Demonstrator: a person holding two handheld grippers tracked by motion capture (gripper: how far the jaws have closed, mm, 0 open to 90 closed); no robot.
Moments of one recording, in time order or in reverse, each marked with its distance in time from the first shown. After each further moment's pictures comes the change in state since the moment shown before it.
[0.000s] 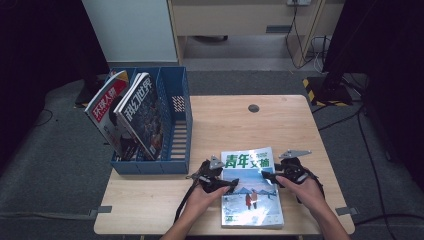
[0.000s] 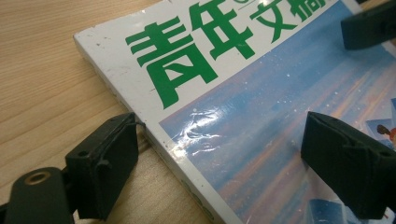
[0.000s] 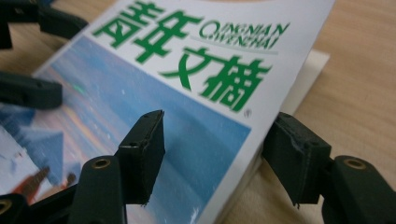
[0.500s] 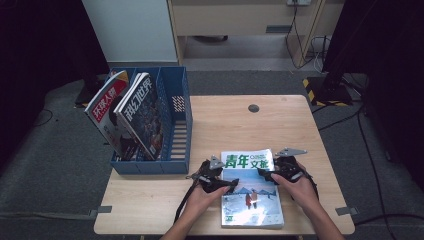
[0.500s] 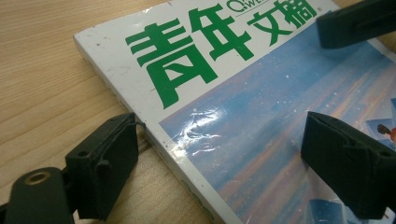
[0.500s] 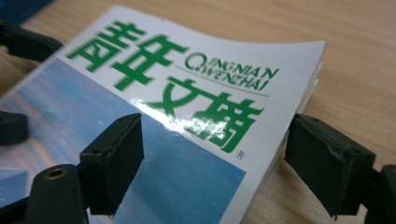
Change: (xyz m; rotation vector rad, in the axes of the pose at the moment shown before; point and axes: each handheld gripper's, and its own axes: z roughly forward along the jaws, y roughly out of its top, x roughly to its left) left arm 0.000 0.000 0.000 0.001 0.000 0.001; right arm 0.002 0.008 0.013 -0.071 -0.053 0.017
